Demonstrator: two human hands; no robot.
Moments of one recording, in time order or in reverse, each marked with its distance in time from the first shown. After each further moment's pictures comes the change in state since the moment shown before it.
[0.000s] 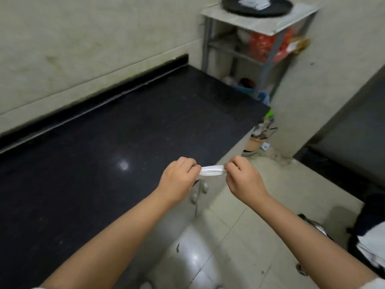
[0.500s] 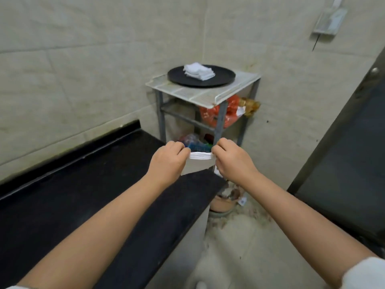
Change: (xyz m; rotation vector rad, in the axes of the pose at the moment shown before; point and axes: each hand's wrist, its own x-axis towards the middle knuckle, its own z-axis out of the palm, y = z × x) left_hand 0.329 -0.017 0.121 0.147 0.018 0.118; right_hand 0.209 0.267 -0.062 -0.166 0.065 -0.127
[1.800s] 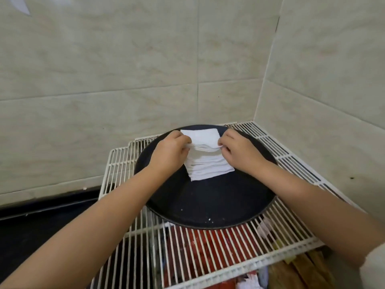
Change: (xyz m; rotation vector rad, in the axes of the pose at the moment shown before) left_hand 0.420 -0.197 0.299 0.026 -0.068 -0.803; right_hand 0.441 0.440 0.244 0.517 -0.089 -0.442
